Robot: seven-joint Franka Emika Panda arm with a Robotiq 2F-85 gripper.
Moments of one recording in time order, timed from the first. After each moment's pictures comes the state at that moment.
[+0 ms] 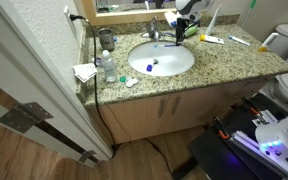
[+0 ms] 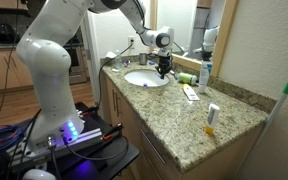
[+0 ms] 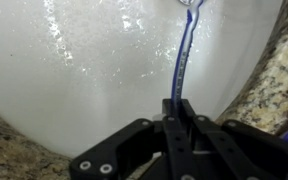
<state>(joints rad) 0.06 0.66 -0.11 -1.61 0.11 2.23 1.89</state>
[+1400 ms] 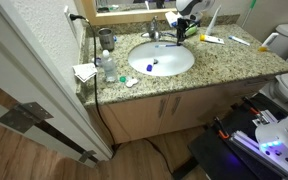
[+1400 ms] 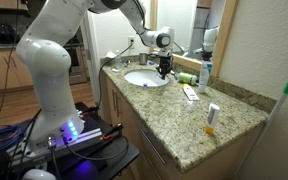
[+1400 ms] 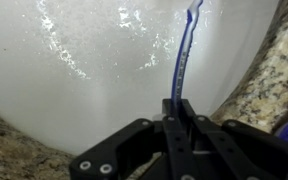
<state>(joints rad) 0.06 0.66 -0.12 -1.61 0.09 2.23 1.91</state>
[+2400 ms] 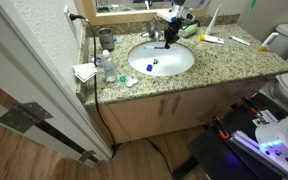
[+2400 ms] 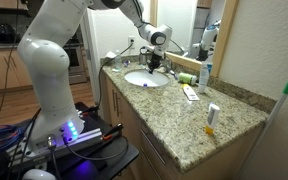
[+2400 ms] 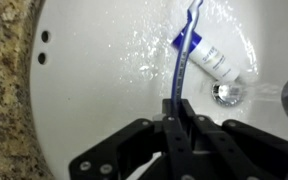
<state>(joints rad) 0.01 0.63 0.02 -1.61 0.36 2.14 1.50</state>
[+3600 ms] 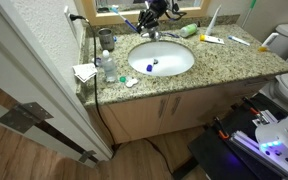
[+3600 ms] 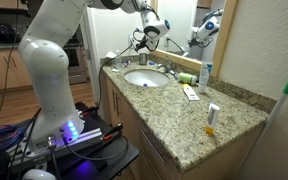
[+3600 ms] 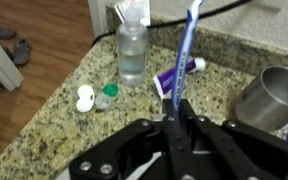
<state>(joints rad) -0.01 0.62 0.17 -1.48 0.96 1.96 1.13</state>
